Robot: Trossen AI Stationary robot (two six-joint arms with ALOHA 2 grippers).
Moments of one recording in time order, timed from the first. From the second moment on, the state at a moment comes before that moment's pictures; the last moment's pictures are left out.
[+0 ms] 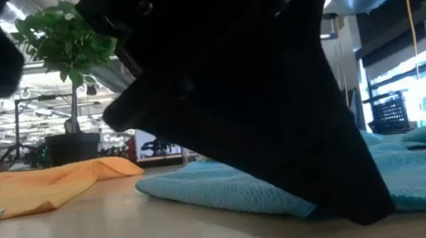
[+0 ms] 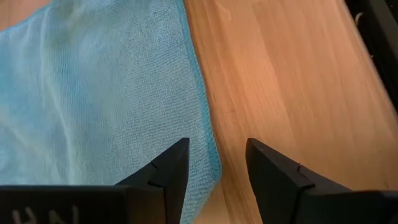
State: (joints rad) left arm -0.61 2.37 1.86 -0.58 -0.46 -0.23; right arm 0.93 1.79 0.78 0.03 0.48 0.46
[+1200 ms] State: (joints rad) left arm -0.59 2.37 1.86 -0.59 -0.51 -0.42; right arm 0.93 1.79 0.78 0.22 0.49 0.51
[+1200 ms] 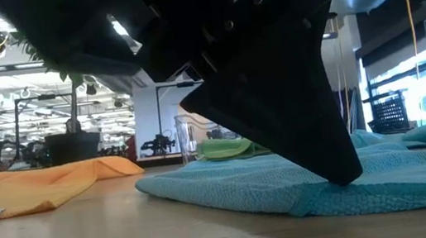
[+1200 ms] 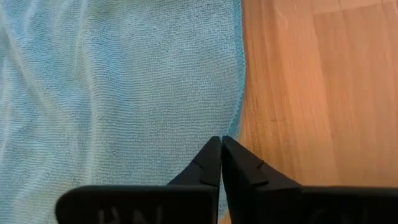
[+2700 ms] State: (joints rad) left arm -0.61 2.36 1.86 -0.67 -0.38 -0.44; right arm 0.91 1.91 0.78 0.31 0.50 0.46
